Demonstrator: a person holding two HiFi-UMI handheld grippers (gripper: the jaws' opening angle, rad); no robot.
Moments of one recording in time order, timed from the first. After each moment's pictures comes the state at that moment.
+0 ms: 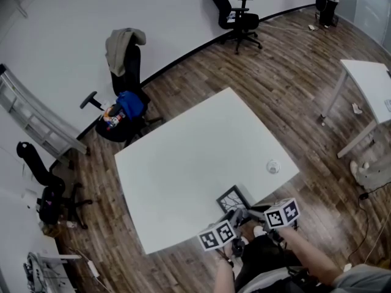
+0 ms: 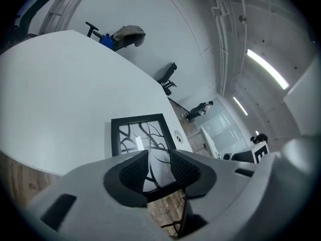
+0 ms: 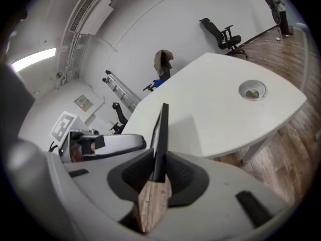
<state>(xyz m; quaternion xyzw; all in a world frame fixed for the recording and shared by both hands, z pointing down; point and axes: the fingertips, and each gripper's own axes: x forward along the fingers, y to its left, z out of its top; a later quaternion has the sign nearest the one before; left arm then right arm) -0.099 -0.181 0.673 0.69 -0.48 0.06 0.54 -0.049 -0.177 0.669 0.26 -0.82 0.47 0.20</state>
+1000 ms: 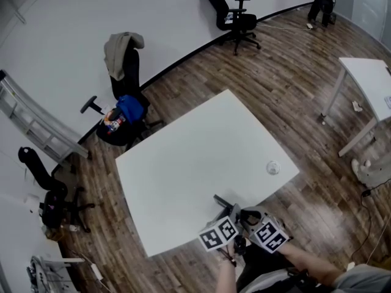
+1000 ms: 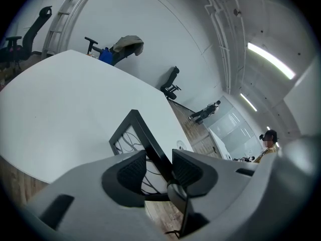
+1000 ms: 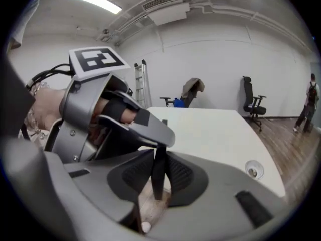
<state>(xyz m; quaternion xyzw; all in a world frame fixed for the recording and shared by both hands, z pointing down) -0.111 -0.204 0.634 0.68 -0.53 0.08 0.50 -0.092 -0.170 0.609 0.29 -0.91 0.15 0.25</state>
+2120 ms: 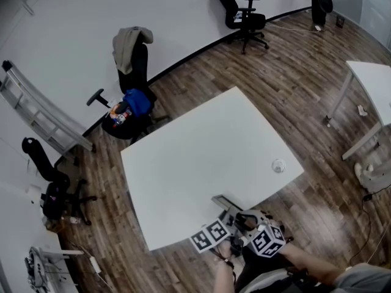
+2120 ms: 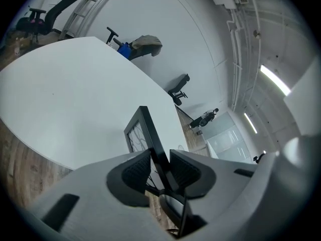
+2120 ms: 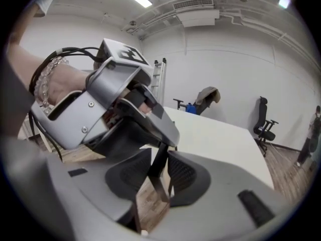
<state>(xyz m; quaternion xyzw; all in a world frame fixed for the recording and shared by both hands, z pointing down) -0.136 -0.181 0.638 0.63 -0.53 0.00 0.57 -0.119 -0.137 0.618 0.23 -0.93 0.03 0.27</state>
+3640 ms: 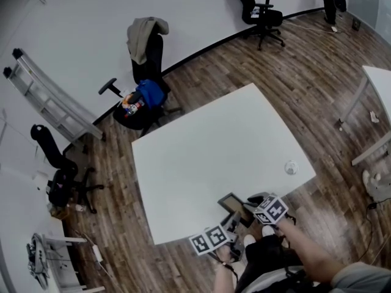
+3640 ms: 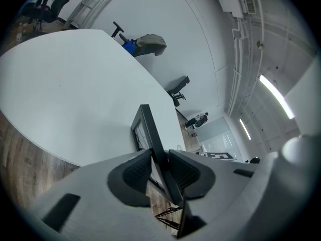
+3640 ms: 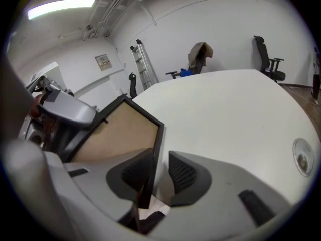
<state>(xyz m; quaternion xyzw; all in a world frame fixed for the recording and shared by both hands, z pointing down) -0.151 -0.165 0.641 0.63 -0.50 -0.03 0.59 -0.117 -0.206 0.706 0.18 -0.89 0.27 0.33</state>
